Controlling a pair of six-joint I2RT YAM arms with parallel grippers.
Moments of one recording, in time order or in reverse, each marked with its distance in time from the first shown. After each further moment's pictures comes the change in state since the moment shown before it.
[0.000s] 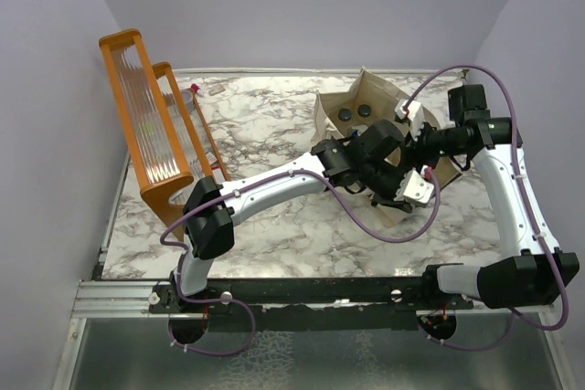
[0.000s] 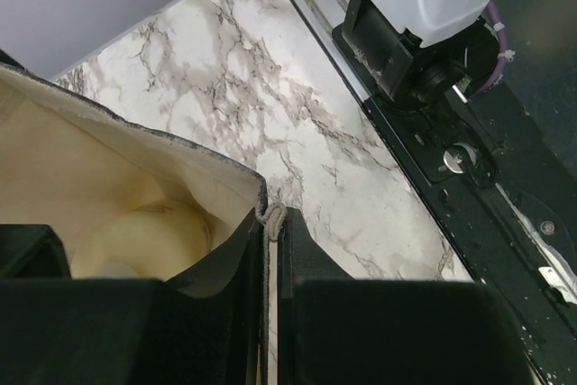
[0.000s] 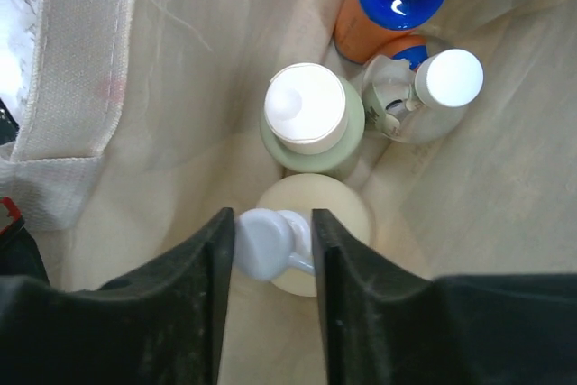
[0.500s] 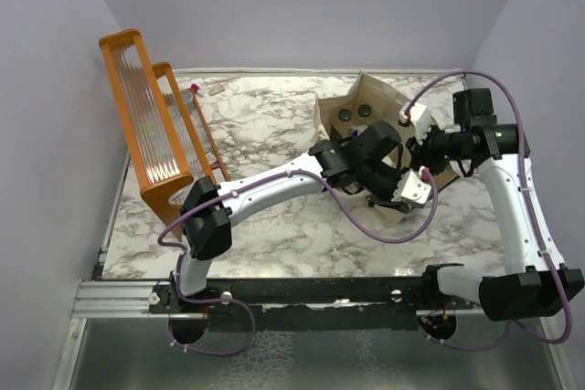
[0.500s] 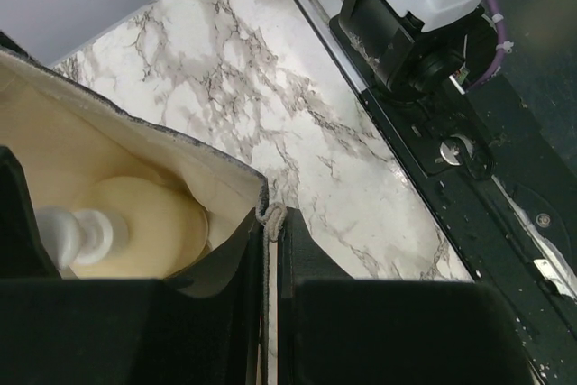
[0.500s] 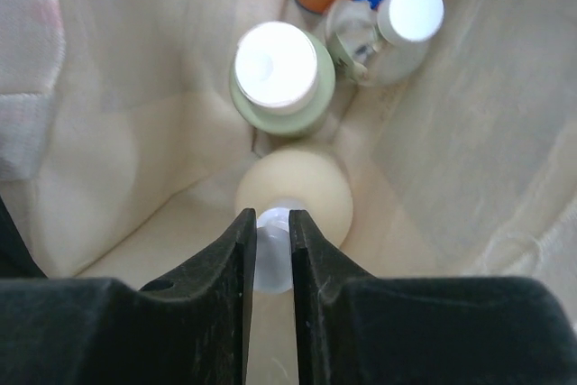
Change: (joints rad) left arm 0.004 -0.021 -0.035 -0.001 -0.006 0.004; right arm 0.006 -0.053 0.000 -0.023 0.141 0.019
